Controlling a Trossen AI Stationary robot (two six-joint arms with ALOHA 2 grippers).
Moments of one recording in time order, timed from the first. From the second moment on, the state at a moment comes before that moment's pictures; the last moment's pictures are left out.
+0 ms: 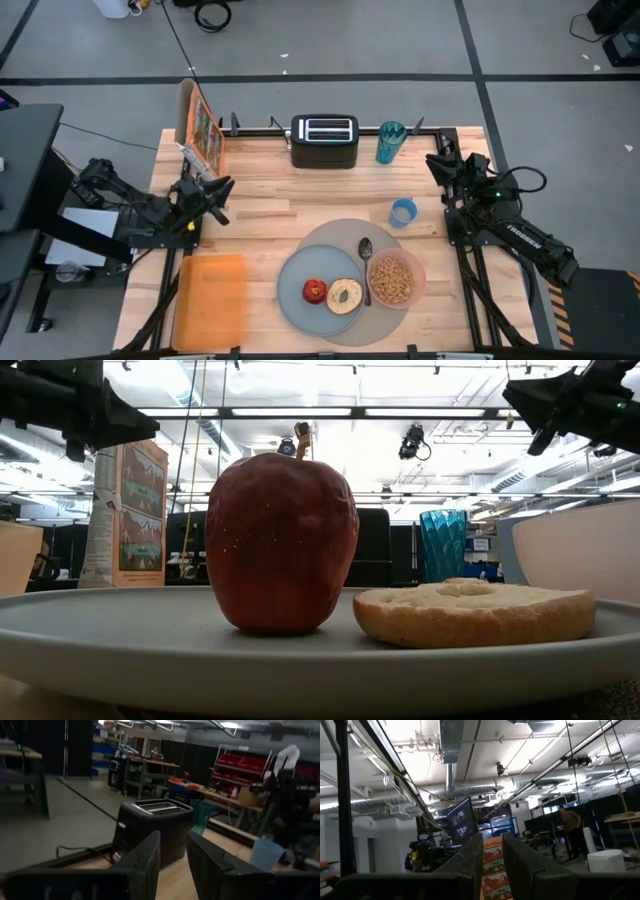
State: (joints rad) left arm -0.54 0.25 0.12 0.32 -1.29 -0.09; right arm -0.79 0.05 0.01 0.65 -0.44 0.47
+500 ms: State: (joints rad) left arm -0.54 0.25 0.12 0.31 -1.29 -0.04; right arm -0.79 0.05 0.01 0.65 -0.44 0.45
